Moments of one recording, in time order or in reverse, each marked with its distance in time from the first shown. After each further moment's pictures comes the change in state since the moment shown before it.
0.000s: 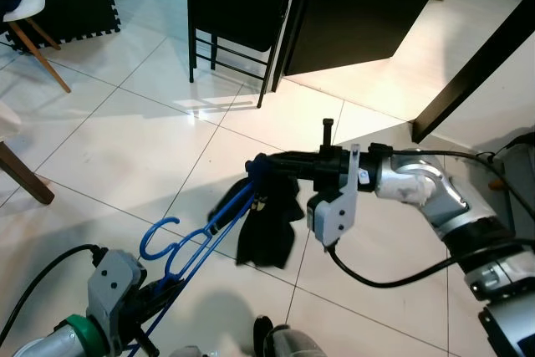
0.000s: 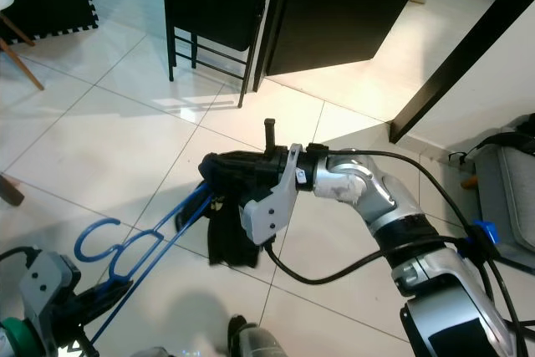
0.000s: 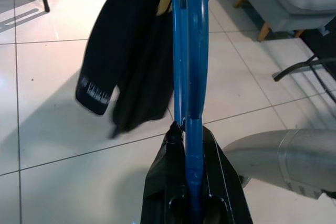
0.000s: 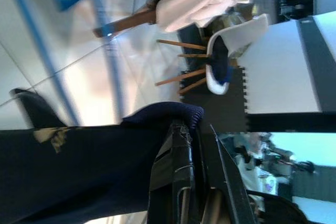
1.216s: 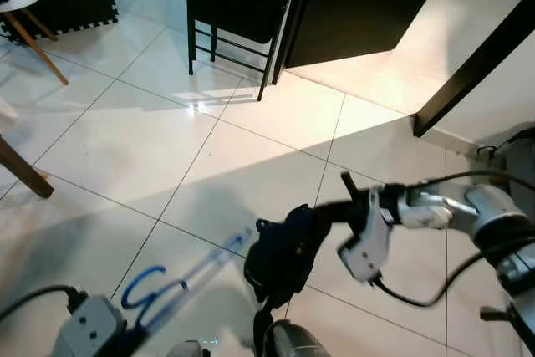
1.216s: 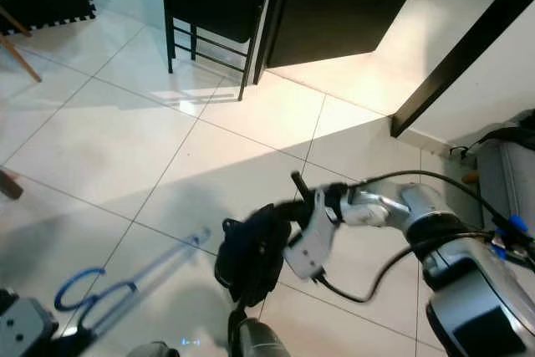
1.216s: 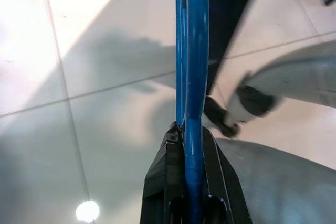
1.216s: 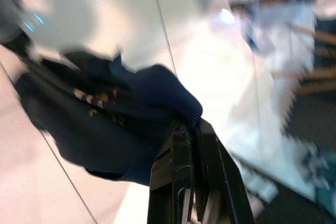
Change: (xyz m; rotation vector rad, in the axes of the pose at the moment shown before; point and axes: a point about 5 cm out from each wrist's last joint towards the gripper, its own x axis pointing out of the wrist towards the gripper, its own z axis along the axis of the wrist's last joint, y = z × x) left arm -0.050 0.001 -0.020 0.143 0.254 0.118; right arm -0.045 0.090 -0.020 0.007 0.067 0.477
